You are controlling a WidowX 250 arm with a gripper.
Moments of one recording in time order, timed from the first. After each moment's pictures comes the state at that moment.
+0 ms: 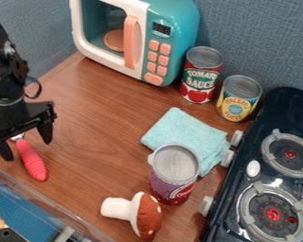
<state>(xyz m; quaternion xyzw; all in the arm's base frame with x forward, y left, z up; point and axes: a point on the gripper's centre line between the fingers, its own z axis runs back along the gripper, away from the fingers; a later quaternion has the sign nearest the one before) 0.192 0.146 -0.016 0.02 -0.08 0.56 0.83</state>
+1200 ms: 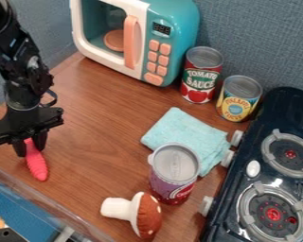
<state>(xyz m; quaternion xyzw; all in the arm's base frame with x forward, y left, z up) 0.200 0.135 -0.020 0.06 -0.08 0.55 0.83</state>
